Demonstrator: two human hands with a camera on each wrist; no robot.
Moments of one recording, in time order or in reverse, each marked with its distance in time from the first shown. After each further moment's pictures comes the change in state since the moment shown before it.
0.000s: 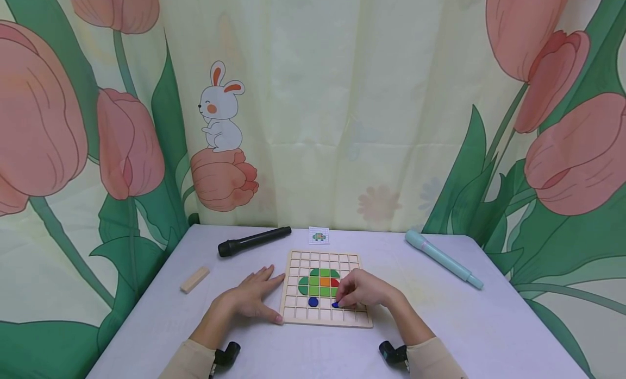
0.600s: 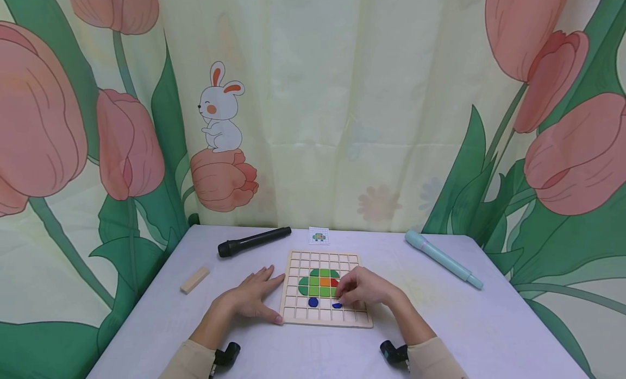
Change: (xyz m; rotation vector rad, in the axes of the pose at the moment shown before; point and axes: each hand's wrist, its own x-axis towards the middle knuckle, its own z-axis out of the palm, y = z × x) left_hand -0.001 0.001 -0.001 -0.003 -0.006 -0.002; right_hand -0.002 -0.001 -0.005 -0.002 0.026 -0.015
